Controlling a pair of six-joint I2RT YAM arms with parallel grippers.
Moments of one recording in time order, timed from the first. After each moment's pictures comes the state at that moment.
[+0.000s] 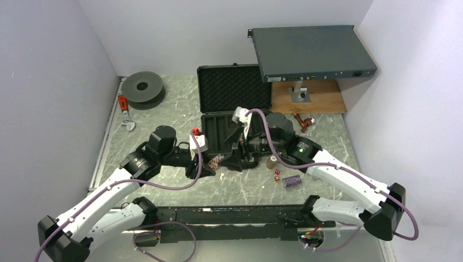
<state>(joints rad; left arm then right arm) -0.65 0.85 0.75 -0.38 0.81 0.16 0.86 1.10 0.99 -0.20 -0.59 0.10</state>
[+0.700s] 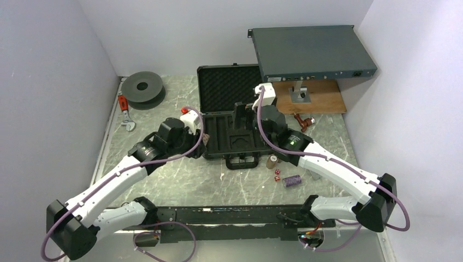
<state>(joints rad) -0.64 0.98 0.84 -0.47 0.09 -0.27 0.86 1.20 1.07 -0.13 0.48 0.28</state>
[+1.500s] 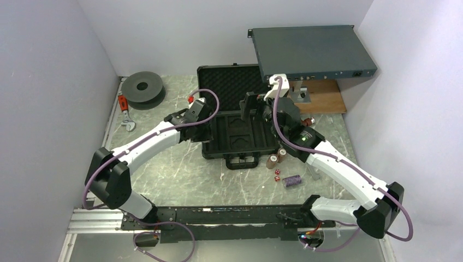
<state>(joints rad) -0.64 1.49 1.18 -0.64 -0.19 -0.70 0.76 1.16 1.11 -0.13 0.43 0.29</state>
